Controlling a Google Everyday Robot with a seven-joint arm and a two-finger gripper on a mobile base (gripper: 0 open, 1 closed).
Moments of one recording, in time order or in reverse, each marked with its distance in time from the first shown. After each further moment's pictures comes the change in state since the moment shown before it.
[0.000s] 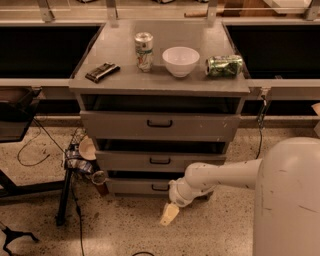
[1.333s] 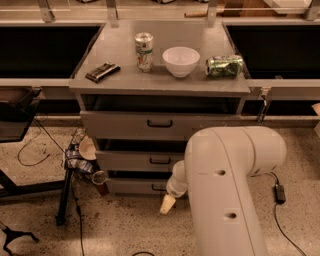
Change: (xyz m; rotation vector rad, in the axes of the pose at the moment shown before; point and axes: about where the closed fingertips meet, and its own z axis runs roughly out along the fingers) arm 0.038 -0.091 0.086 0.110 0.172 0.050
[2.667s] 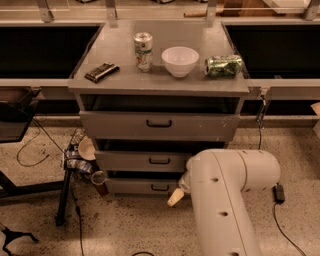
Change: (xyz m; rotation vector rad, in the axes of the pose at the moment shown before) arm 0.063 -0.062 0.055 -0.079 0.036 0.363
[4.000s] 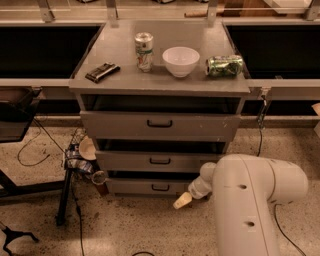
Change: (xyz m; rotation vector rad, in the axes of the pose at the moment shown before) arm 0.040 -0.004 -0.017 -0.012 -0.088 0.172
